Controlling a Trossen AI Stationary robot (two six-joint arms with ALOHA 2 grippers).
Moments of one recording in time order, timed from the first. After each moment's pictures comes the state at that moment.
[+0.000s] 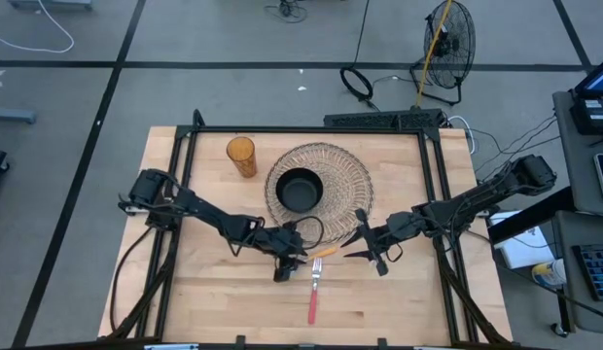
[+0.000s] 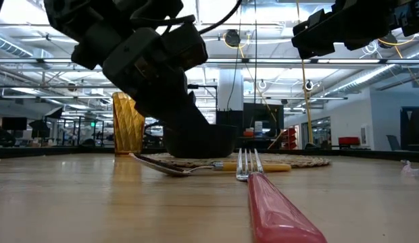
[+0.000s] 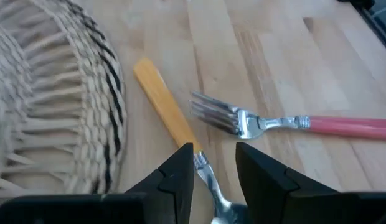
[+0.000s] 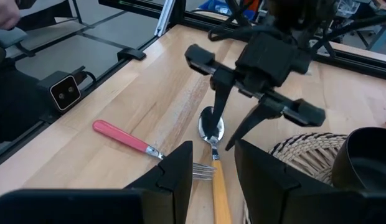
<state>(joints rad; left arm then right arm) -0.25 1.86 0.89 0.32 0.02 -0.19 0.34 1.18 0.51 0.31 0.03 -0.09</state>
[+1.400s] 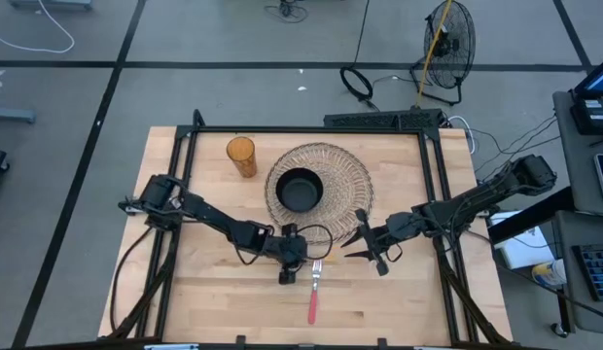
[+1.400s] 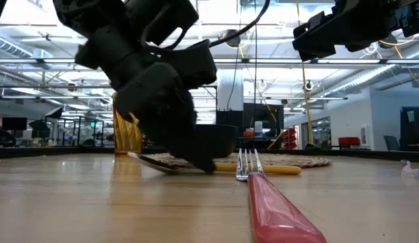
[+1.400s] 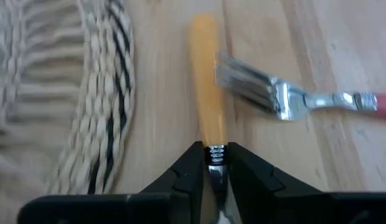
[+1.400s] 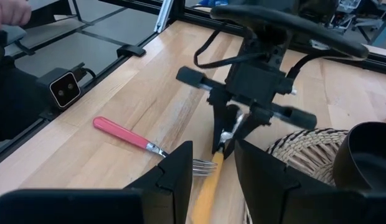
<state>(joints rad) -0.29 1.98 0.99 0.04 -0.06 -0.26 0.34 1.18 0.51 0.29 0.03 -0.08</state>
